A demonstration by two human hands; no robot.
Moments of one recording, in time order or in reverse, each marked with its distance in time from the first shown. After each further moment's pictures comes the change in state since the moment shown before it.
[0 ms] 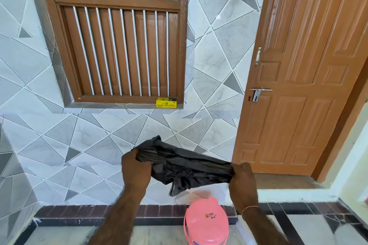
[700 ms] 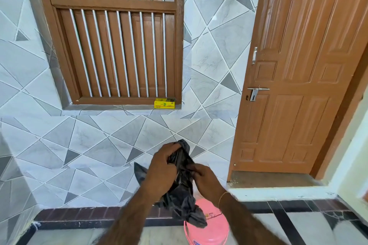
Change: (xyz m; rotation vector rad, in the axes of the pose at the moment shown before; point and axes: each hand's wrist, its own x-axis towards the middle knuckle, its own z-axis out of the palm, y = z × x) left_hand -0.035 0.032 0.017 0.054 -0.506 0.156; right_hand -0.009 -0.070 0.024 0.582 -0.549 -0.011
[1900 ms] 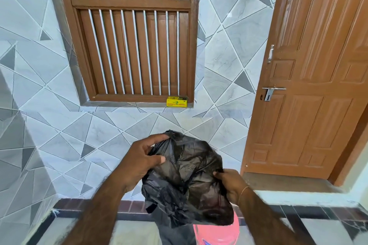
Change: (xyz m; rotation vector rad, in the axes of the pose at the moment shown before) left_hand -0.007 0.002 -0.086 -0.279 -0.101 -0.066; right_hand 0.024 0.044 -0.013 0.637 0.146 0.559
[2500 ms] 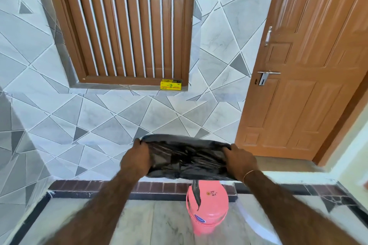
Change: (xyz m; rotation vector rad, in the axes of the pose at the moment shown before) left_hand 0.029 -0.092 0.010 1.182 0.141 -0.272; right_hand -0.011 -0.021 -0.057 -1.837 0.199 -0.649
